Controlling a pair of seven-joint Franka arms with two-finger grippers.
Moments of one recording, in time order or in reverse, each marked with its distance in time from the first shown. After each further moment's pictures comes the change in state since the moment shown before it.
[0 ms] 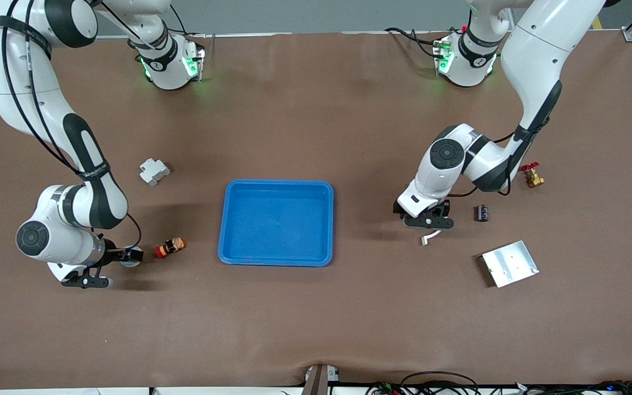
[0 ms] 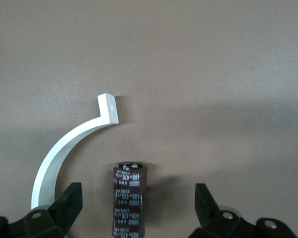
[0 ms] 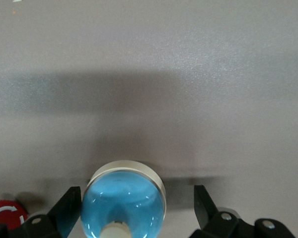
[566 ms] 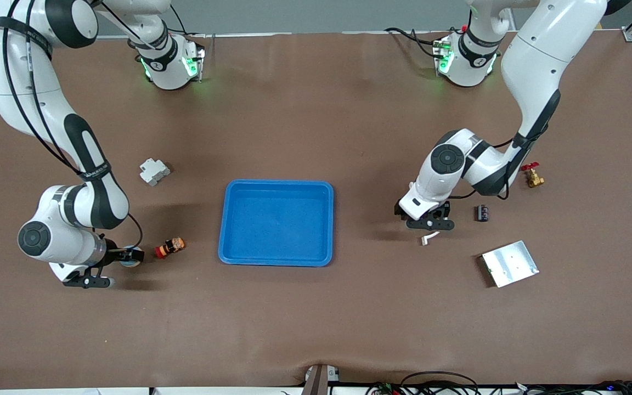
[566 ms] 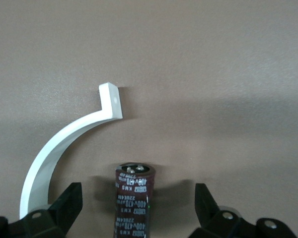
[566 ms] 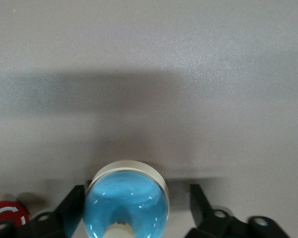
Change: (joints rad) left arm 0.017 0.039 0.002 0.000 0.013 0.016 -0.015; right arm 0.001 0.002 0.002 0.000 0.000 0.000 0.004
